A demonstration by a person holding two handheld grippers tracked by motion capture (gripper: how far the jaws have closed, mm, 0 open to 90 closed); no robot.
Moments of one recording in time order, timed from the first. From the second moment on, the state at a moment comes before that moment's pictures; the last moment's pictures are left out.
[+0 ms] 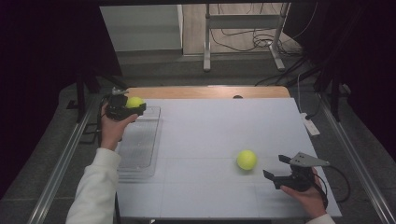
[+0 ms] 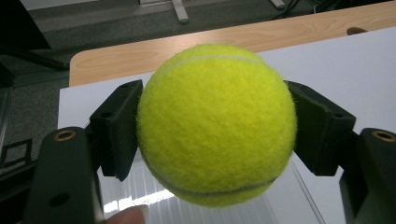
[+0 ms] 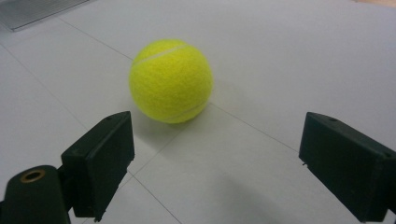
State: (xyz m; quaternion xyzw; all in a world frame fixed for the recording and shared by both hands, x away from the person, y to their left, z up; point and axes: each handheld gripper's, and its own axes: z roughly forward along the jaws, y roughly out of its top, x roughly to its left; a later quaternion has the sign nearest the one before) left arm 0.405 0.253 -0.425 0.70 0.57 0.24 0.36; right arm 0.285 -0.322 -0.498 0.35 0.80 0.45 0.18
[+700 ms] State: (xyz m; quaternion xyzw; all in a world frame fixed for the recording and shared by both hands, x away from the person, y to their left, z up) left arm 0.408 0.262 -0.435 0.70 0.59 0.24 0.34; right arm 0.285 -0.322 -0.498 0.35 0.80 0.45 0.18
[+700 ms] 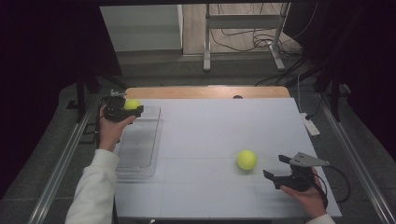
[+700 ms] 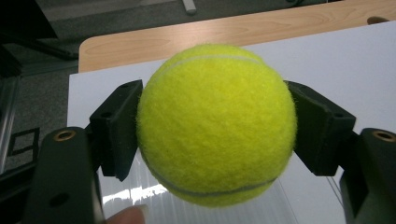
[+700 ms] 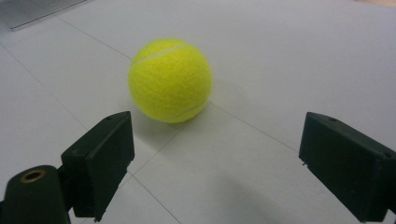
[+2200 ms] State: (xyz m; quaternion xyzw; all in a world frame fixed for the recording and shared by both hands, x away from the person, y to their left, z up) left arm 0.427 0.265 -0.470 0.72 0.60 0.22 0.27; right arm 0.286 -0.322 -0.500 0.35 0.80 0.45 0.18
